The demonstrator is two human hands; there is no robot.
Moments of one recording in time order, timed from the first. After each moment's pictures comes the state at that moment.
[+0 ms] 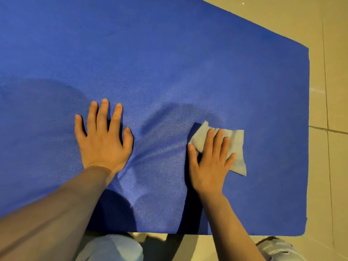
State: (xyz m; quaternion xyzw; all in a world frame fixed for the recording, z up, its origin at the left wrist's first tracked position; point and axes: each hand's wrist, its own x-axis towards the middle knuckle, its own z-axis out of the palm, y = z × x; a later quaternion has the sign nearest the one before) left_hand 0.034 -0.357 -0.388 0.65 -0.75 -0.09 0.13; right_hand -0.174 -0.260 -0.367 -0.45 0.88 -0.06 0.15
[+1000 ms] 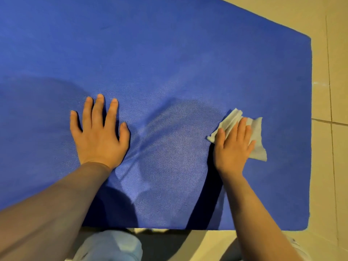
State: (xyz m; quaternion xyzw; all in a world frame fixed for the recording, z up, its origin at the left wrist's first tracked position) left_hand 0.033 -0.356 -0.387 0.65 -0.74 -0.09 0.13; right_hand -0.236 -0.274 -0.366 -0.38 0.91 -0.08 0.13
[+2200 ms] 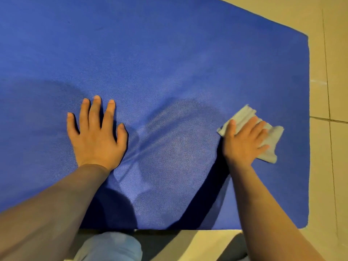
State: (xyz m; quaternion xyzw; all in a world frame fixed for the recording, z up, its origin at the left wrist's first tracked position) left_hand 0.034 -0.356 -0.385 0.65 -0.74 -0.09 0.13; right_hand -0.265 -0.289 -0.367 -0.25 0.96 -0.03 0.10
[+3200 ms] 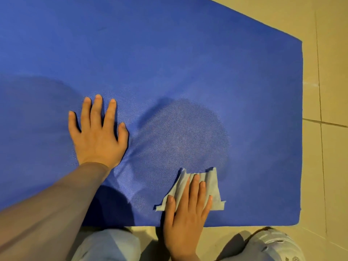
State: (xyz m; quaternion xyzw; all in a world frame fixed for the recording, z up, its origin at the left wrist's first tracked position) left_hand 0.034 -0.356 -0.387 0.65 -0.74 -0.11 0.12; right_hand -0.096 -0.151 -0.373 -0.45 0.88 -0.06 0.11
